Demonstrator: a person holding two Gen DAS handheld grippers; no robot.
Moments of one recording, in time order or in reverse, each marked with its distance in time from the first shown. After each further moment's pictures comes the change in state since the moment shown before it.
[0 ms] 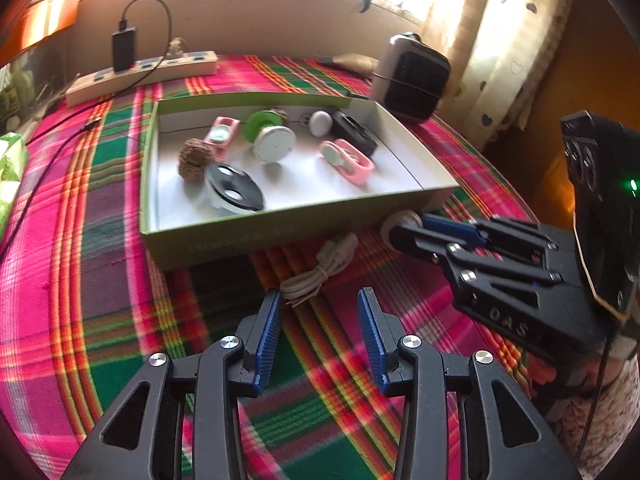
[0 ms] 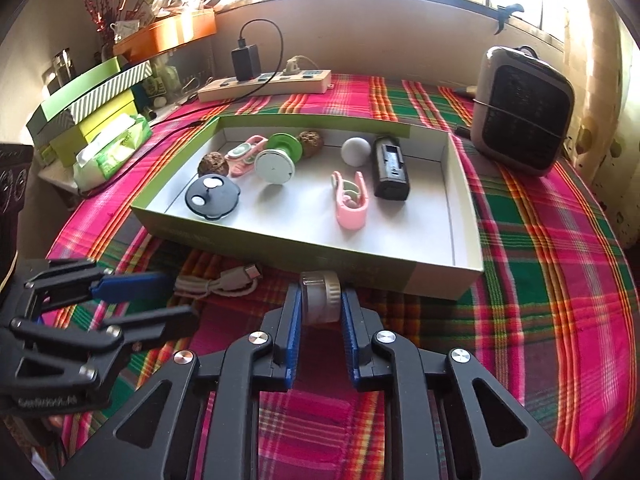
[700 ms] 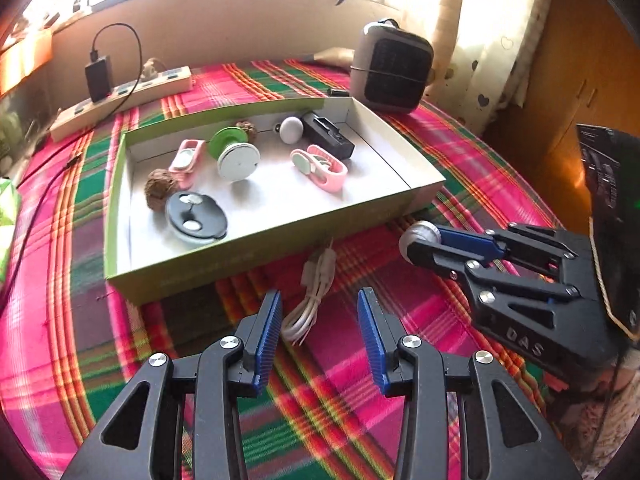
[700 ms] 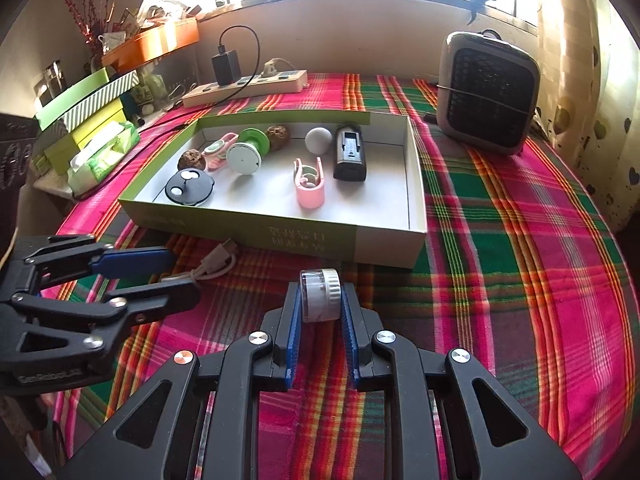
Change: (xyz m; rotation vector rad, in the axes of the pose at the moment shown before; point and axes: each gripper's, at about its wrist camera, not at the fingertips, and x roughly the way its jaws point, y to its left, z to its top) left arm 0.014 -0.026 0.015 0.090 0.018 0.054; right arm -0.014 -0.024 -0.015 0.044 -0.010 -0.015
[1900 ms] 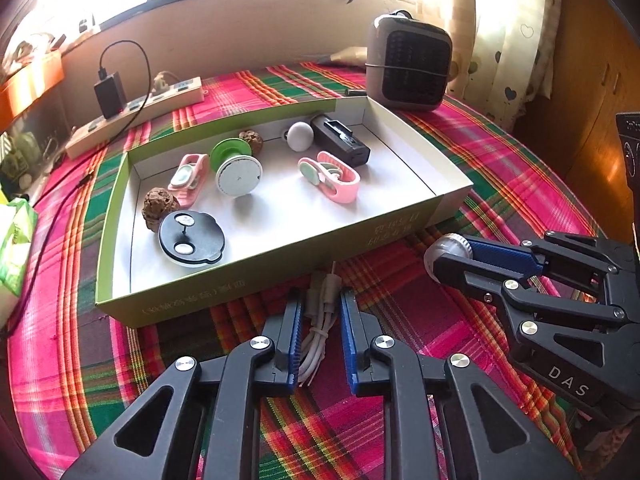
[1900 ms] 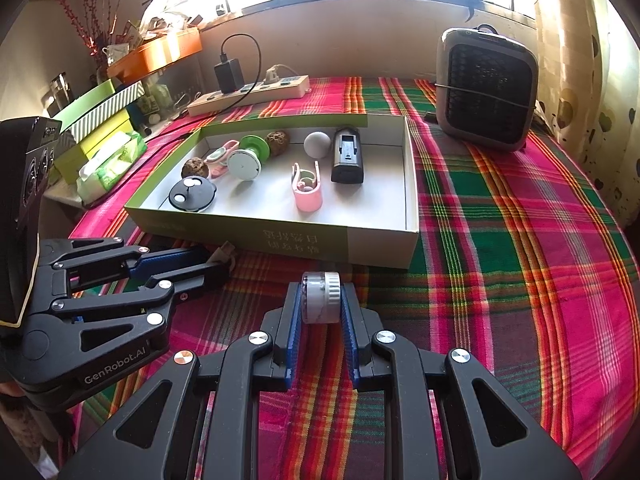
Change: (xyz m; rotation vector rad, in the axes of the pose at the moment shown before) left arm 0.015 -0.015 0.008 0.012 -0.017 0.140; right arm -0.003 -0.011 -0.002 0.021 -0.018 0.051
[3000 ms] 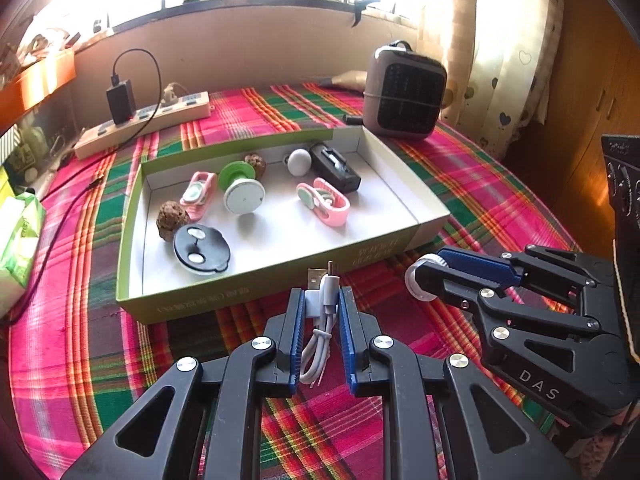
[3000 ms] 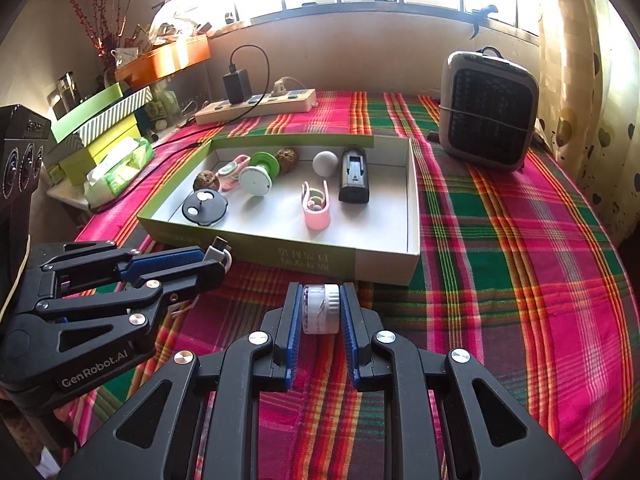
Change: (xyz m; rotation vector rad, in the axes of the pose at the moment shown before) left arm -0.028 0.000 0.004 -0.048 -0.066 -0.032; right arm -0.013 0.007 0.009 -0.027 -0.034 -0.003
